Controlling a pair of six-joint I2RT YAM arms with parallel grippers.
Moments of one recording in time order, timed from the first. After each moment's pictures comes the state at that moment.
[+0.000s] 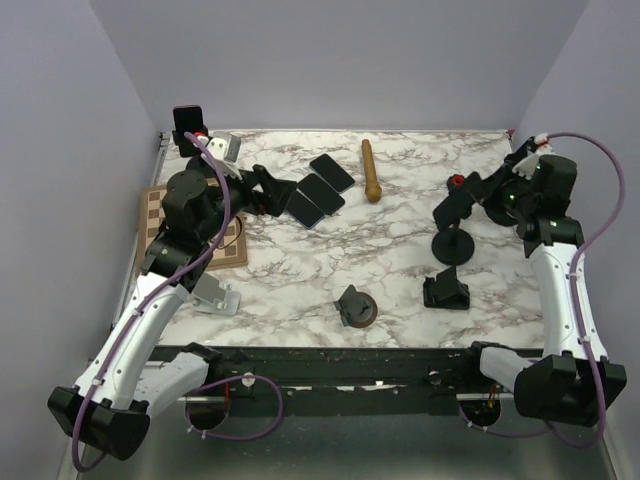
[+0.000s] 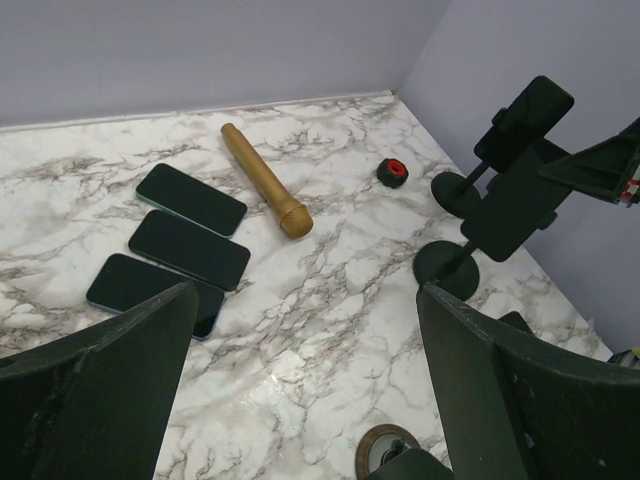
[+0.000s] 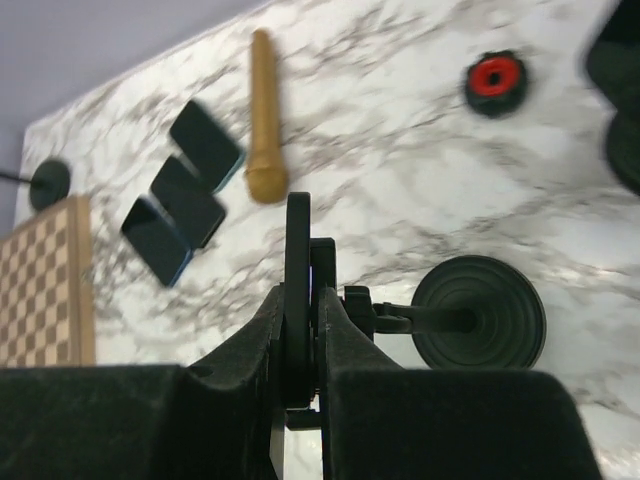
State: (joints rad) left arm -0.37 0.95 1.05 -0.15 0.25 -0.35; right arm -0.22 1.10 1.08 -0.44 -0.30 0.39
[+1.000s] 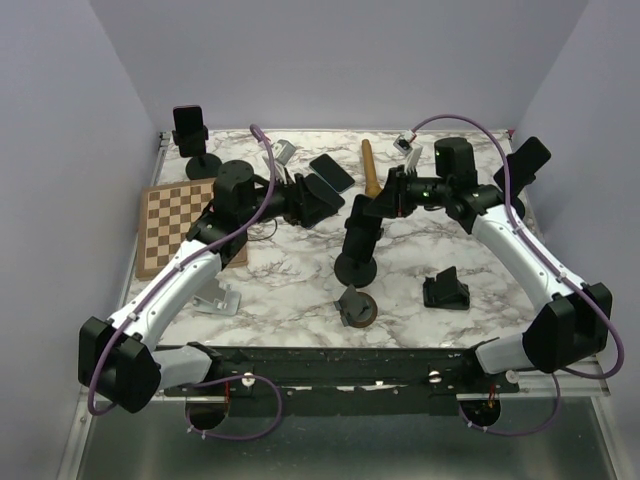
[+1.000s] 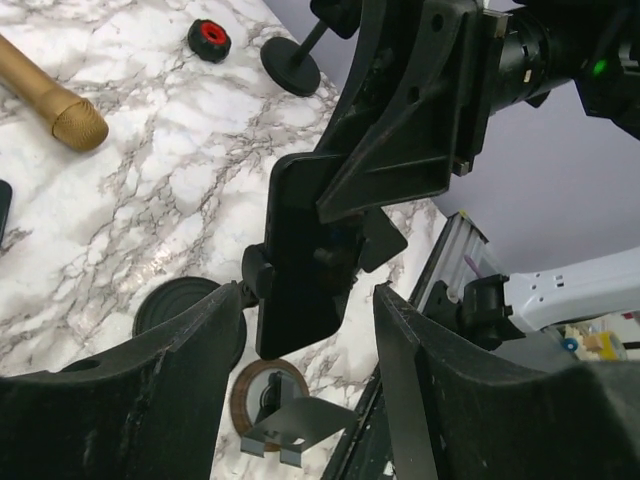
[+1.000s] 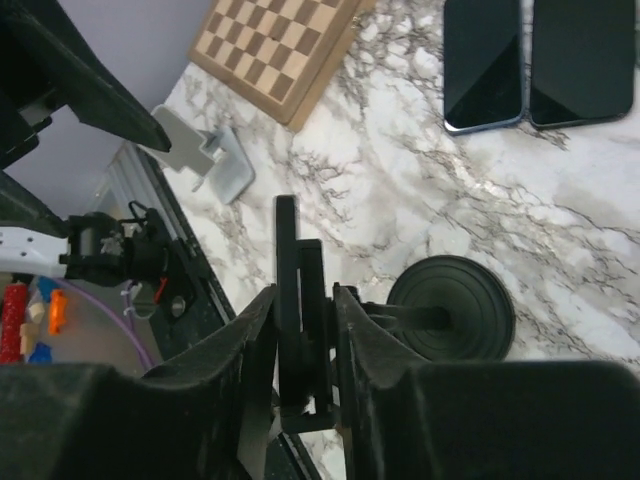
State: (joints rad) left arm -0.45 1.22 1.02 0.04 0.64 -0.52; right arm 0.34 1.41 1.24 -0.39 -0.78 0.22
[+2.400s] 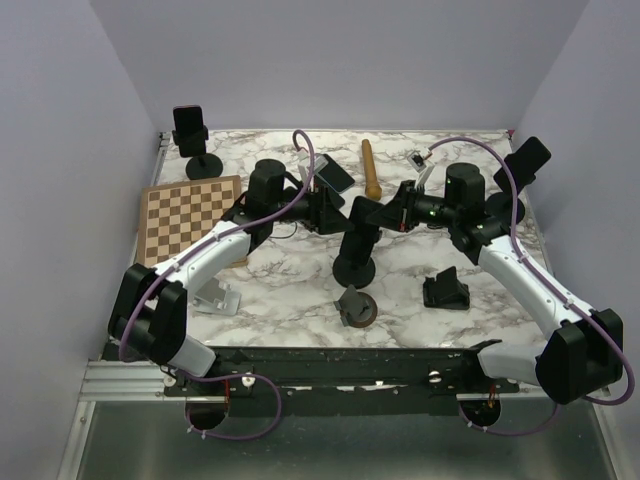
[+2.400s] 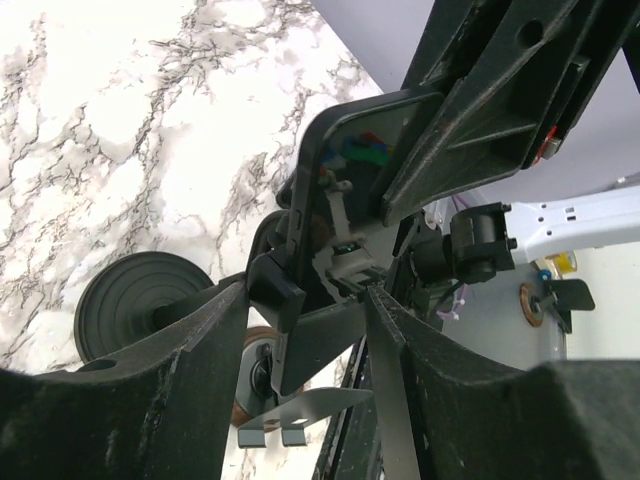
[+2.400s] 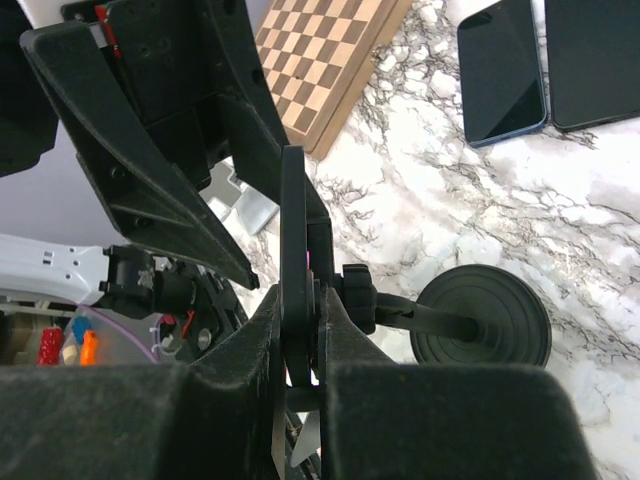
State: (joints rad) left arm -0.50 1.48 1.04 0.13 0.82 -0.51; right arm 0.35 1.25 0.96 -0.08 -0.74 0.44
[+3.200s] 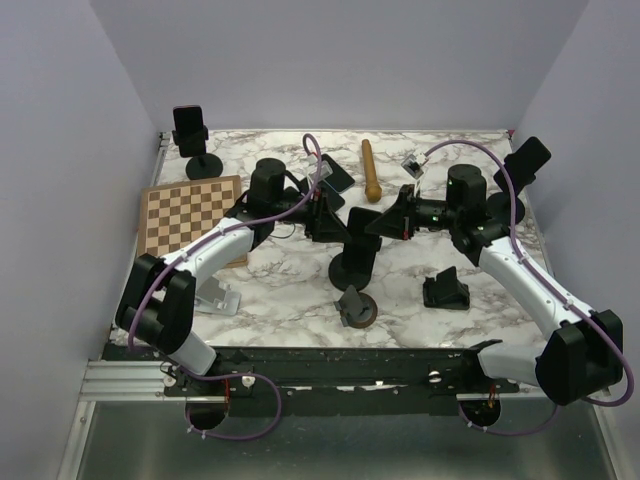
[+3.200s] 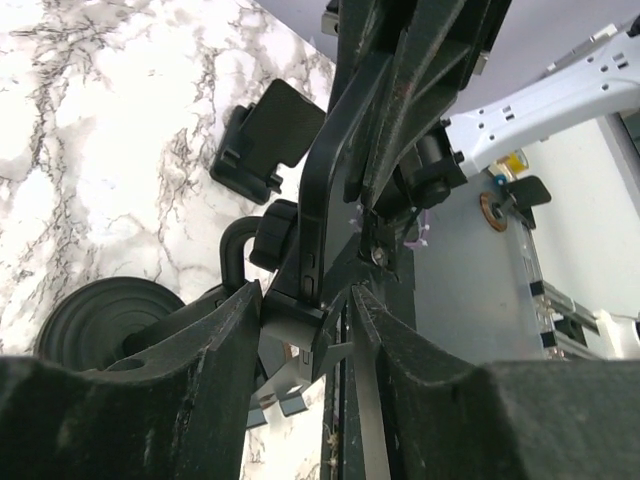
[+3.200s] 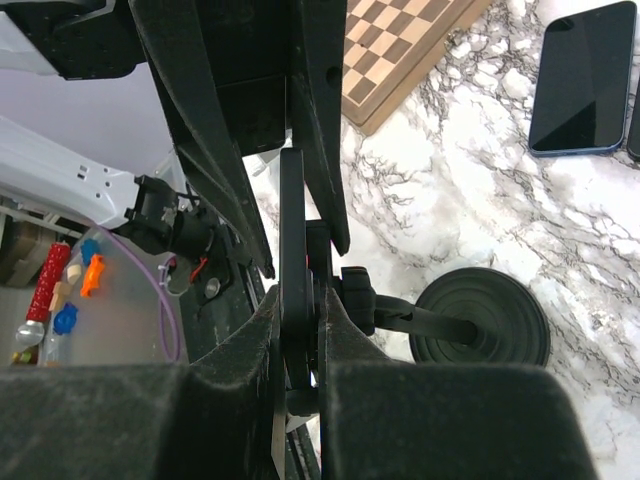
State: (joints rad) left arm -0.48 1.55 1.04 0.21 1.14 -0.41; right arm 0.33 1.24 0.94 -0.06 -0.94 0.31
